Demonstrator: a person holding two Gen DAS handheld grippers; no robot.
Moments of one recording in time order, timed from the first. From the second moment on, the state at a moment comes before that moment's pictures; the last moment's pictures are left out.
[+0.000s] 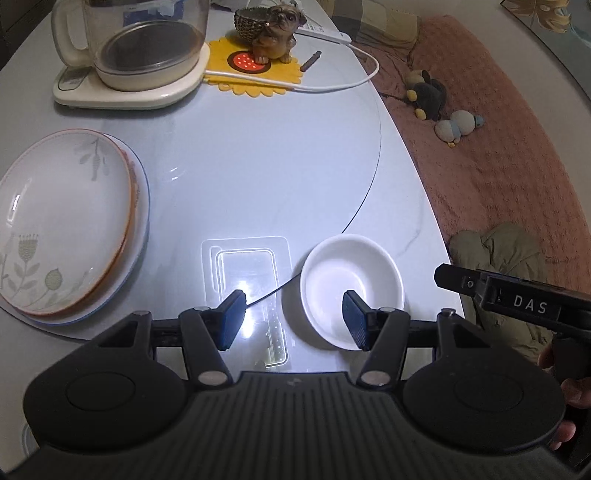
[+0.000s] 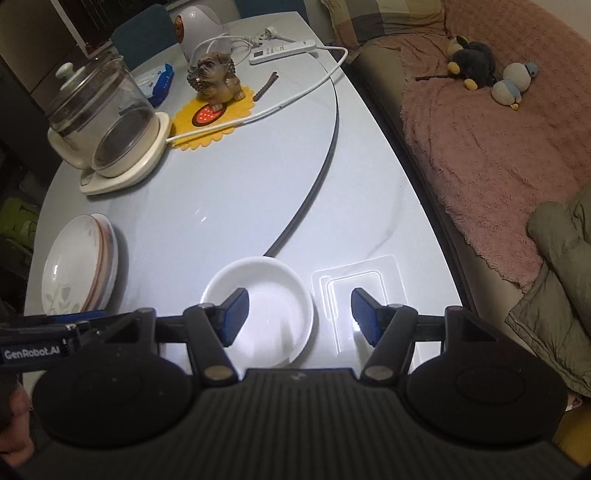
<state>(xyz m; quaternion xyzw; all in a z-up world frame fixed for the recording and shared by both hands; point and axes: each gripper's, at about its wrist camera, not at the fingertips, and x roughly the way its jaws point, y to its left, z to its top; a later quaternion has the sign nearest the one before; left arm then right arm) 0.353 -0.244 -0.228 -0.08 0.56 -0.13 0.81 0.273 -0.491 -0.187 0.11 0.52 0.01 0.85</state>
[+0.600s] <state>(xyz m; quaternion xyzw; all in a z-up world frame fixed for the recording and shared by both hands) 0.379 -0.274 -0.312 -0.10 0.61 -0.10 0.78 0.316 -0.502 -0.258 0.10 0.58 0.09 0.81</state>
